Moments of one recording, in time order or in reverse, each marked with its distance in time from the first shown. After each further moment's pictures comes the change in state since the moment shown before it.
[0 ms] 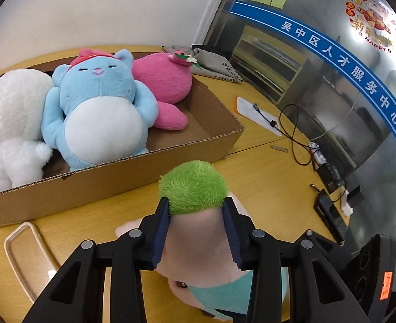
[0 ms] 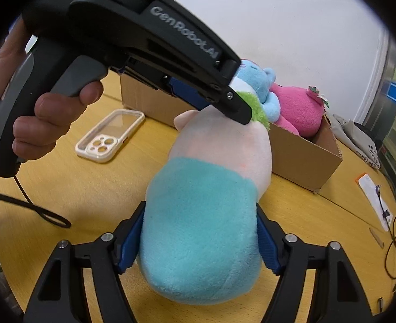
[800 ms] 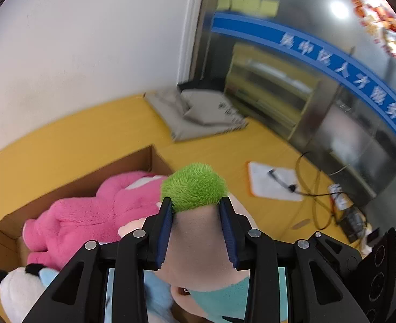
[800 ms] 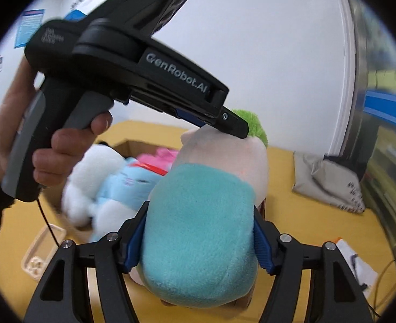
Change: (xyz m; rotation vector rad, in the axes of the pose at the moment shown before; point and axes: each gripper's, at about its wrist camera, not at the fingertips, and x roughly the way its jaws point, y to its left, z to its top) left arm 0.104 -0.012 0.248 0.205 0.018 0.085; right arm 0.052 -0.176 0.142 0.128 -0.183 -0.061
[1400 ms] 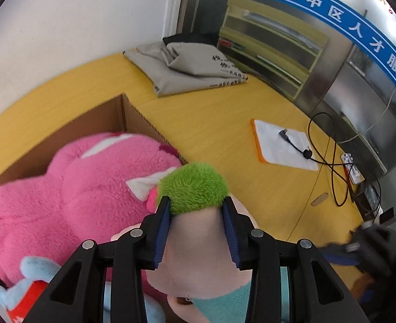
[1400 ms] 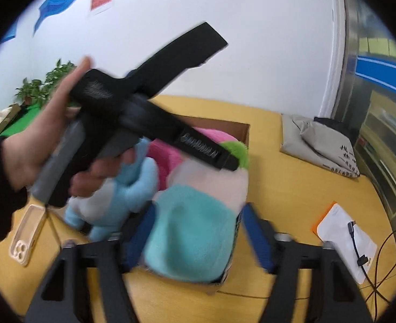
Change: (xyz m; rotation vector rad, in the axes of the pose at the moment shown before) left arm 0.088 -0.011 -0.030 0.026 0.147 -0.068; right arm 0.007 -0.017 -0.034 0.048 0.173 -0.077
